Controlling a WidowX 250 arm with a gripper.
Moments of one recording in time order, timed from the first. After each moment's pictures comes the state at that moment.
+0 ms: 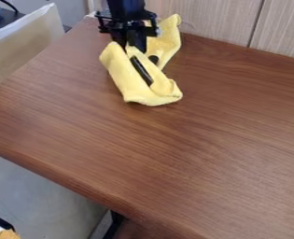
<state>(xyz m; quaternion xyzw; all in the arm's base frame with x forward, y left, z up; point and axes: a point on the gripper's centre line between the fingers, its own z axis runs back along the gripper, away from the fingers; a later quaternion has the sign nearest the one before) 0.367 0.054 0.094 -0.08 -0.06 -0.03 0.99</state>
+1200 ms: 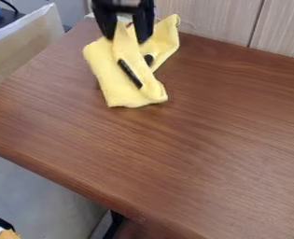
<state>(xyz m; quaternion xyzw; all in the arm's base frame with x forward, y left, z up) 0.350 0.051 0.151 -0.06 -0.09 -0.03 0.99</state>
